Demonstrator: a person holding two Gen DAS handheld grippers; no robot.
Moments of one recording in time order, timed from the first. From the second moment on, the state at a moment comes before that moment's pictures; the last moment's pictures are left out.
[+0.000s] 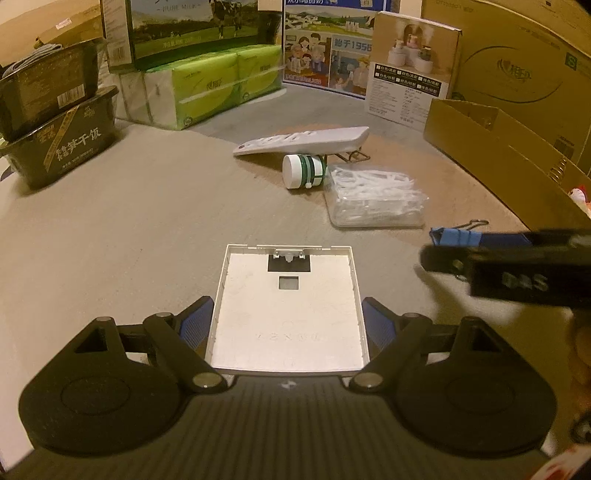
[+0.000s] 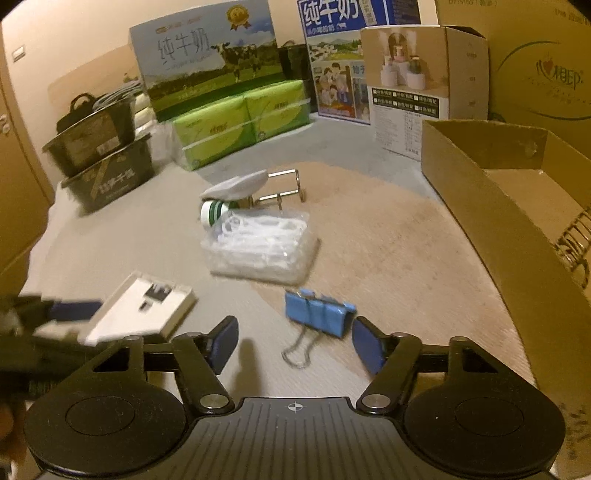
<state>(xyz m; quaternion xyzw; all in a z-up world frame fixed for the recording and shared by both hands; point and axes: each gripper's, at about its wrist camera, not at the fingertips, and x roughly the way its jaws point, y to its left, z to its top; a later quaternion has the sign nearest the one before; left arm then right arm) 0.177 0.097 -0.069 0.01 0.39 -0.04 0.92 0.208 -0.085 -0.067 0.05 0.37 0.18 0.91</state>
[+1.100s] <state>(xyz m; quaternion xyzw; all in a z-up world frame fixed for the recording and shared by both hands) 0.111 0.050 -0.054 -0.02 0.40 0.00 0.91 0.130 -0.145 -0.047 0.00 0.36 0.18 0.91</state>
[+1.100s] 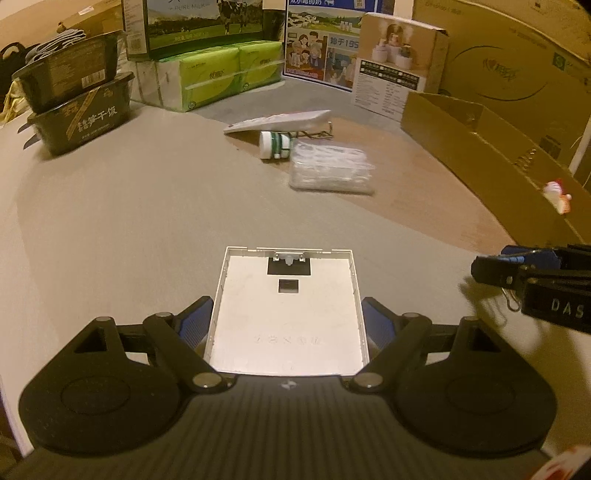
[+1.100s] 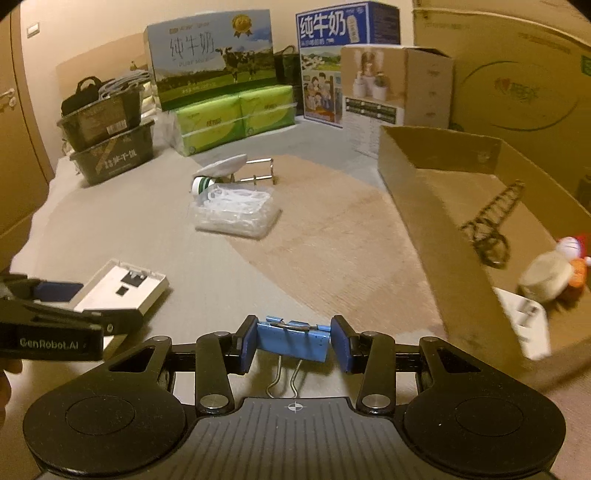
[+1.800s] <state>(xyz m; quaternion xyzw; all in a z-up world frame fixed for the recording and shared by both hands) 0.064 -0.039 0.014 -0.04 0.36 -0.06 0.93 0.067 -0.237 0.011 0.03 0.32 0.14 0.94</state>
